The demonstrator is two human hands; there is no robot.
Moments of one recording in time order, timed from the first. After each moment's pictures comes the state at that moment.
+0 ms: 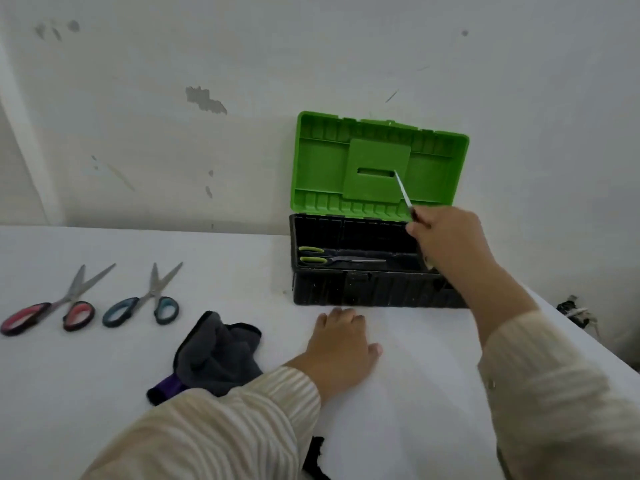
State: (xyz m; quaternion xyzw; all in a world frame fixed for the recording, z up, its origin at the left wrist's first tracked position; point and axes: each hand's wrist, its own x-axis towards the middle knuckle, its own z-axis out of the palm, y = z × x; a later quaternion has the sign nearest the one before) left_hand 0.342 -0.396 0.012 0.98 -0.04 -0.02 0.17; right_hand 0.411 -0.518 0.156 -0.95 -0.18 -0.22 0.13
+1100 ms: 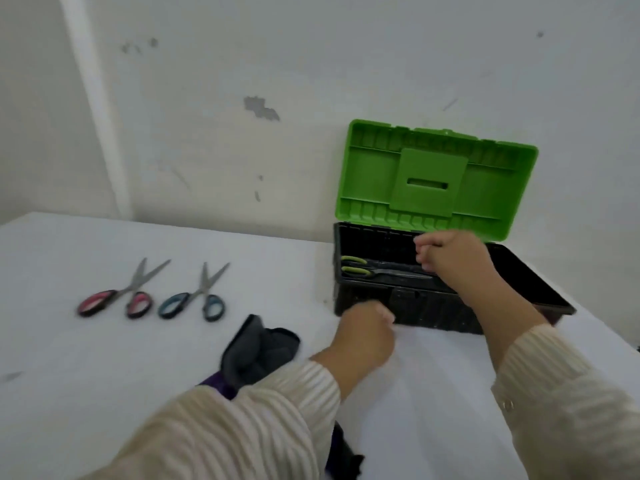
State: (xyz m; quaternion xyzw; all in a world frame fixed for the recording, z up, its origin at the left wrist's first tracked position) left_hand 0.349 -0.375 0.041 0.87 0.12 0.05 0.48; right_hand 0.458 -0.482 0.117 -0.87 -0.14 -0.06 0.47
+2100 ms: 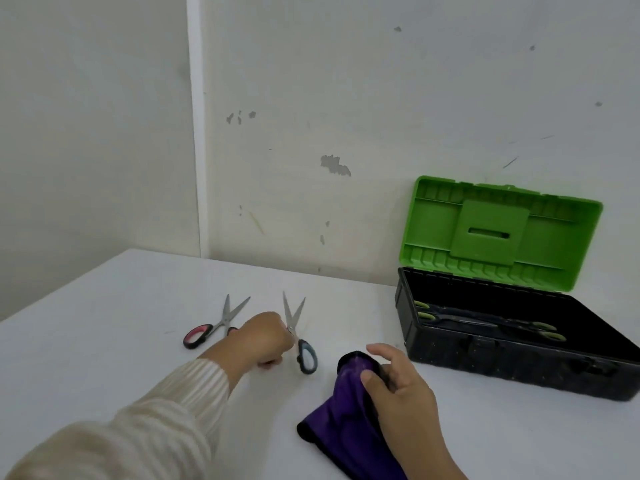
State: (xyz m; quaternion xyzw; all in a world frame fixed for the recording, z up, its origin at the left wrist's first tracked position) left_hand 0.277 -0.137 0.050 0.86 0.32 -0.04 0.39; right_hand 0.278 -0.356 0.040 -0.83 -0.22 0.01 0.51
